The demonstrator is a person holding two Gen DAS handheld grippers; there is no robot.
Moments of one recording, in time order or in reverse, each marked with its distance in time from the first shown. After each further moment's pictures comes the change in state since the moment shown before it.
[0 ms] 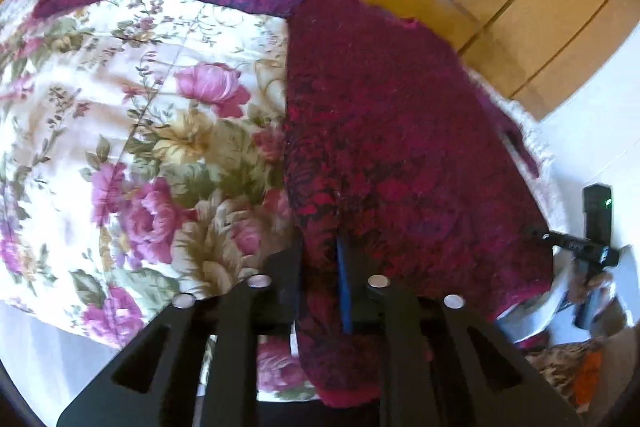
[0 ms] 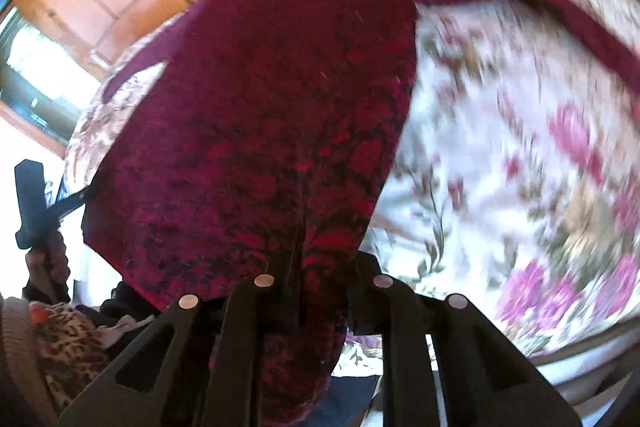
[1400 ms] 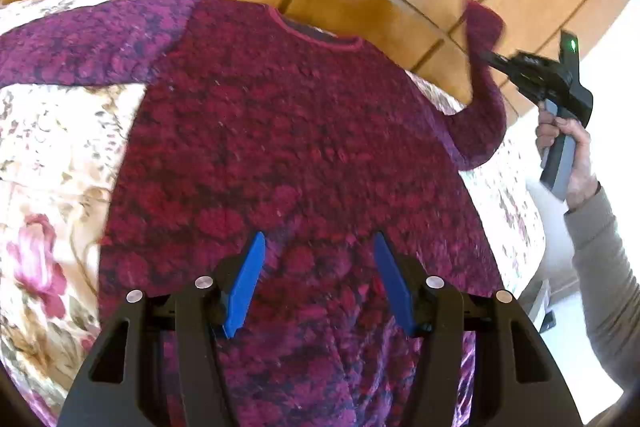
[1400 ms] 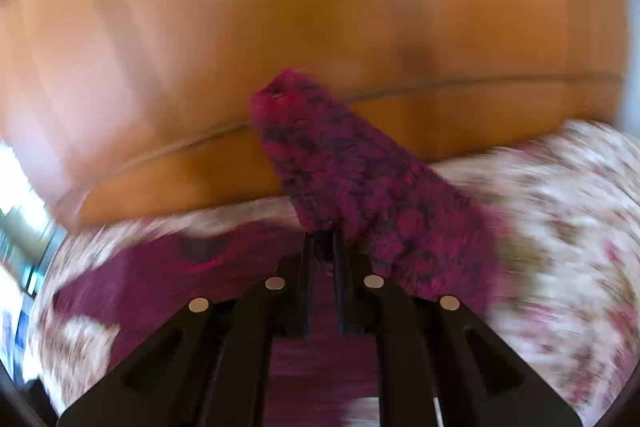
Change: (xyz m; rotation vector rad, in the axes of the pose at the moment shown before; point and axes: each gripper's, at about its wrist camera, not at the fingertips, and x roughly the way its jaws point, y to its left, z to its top) left arm 0.089 -0.090 0.114 0.066 -0.013 -0.162; right arm 0.005 0.022 0.305 -0.080 -0.474 -0.153
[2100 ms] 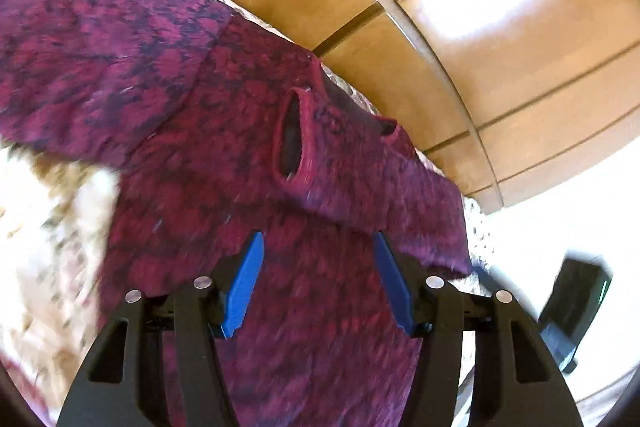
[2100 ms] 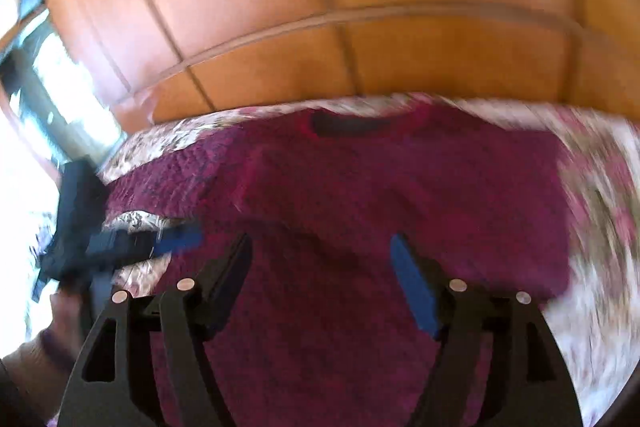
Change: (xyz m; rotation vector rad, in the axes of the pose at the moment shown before) left arm 0.067 0.060 0.121 -0.297 -0.030 -0.132; right arm -0.010 0.050 -0.097 -0.023 0.171 0.164
